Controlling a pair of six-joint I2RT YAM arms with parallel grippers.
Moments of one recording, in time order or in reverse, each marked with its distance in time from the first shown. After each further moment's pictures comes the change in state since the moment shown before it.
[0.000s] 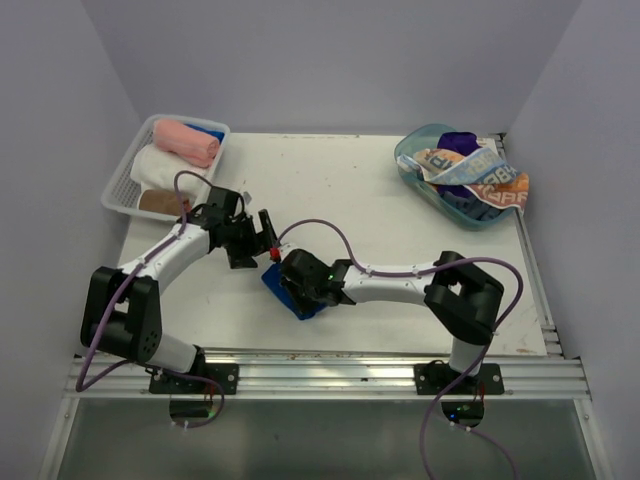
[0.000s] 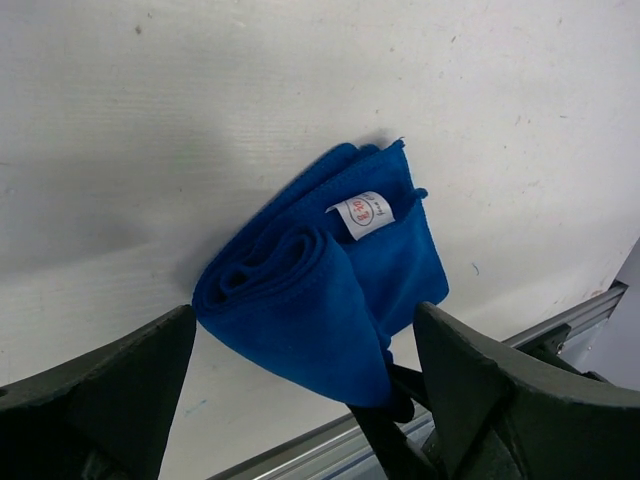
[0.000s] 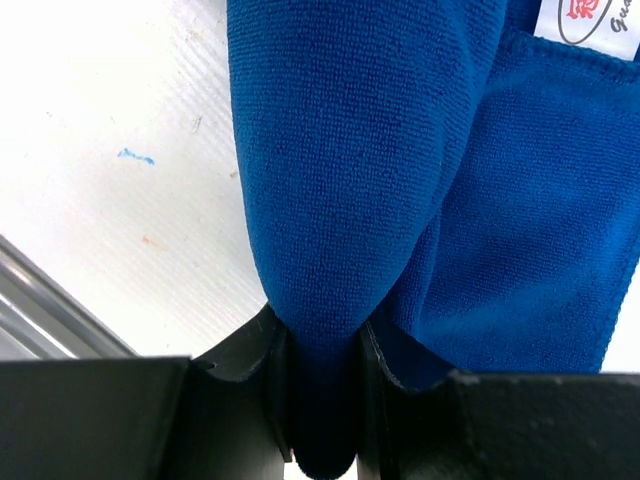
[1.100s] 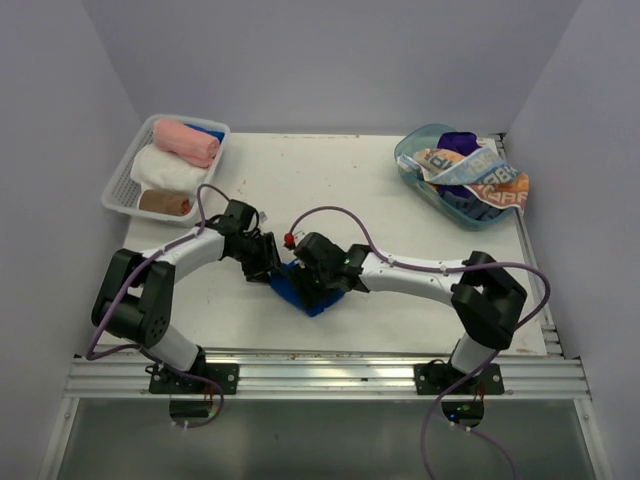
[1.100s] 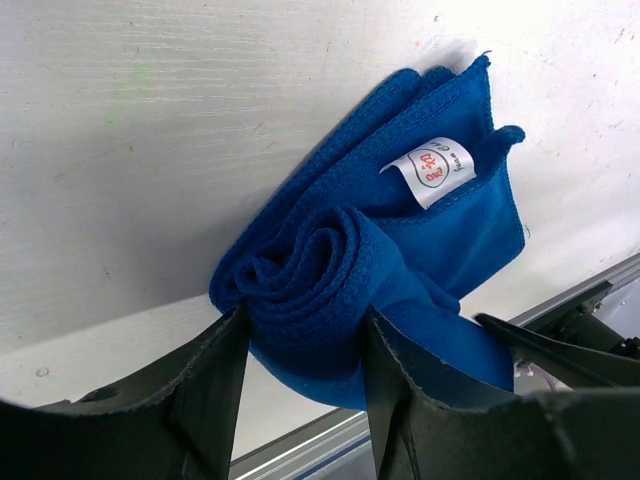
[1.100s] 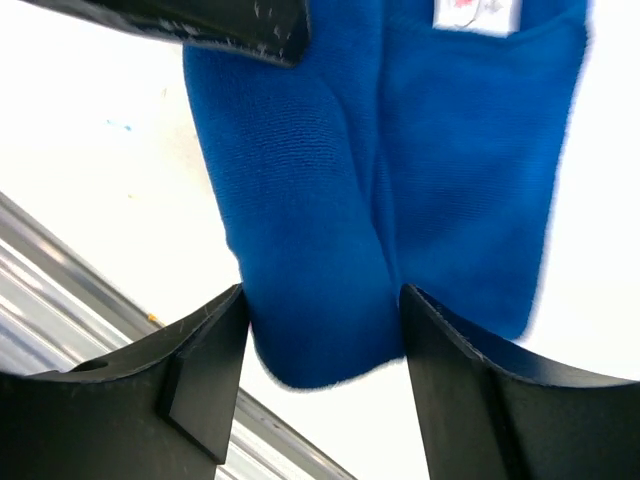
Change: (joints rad) left arm -0.071 0.098 -0.083 0.047 0.042 0.000; right arm -0.086 -0.111 -0.008 -0.126 -0.096 -0.014
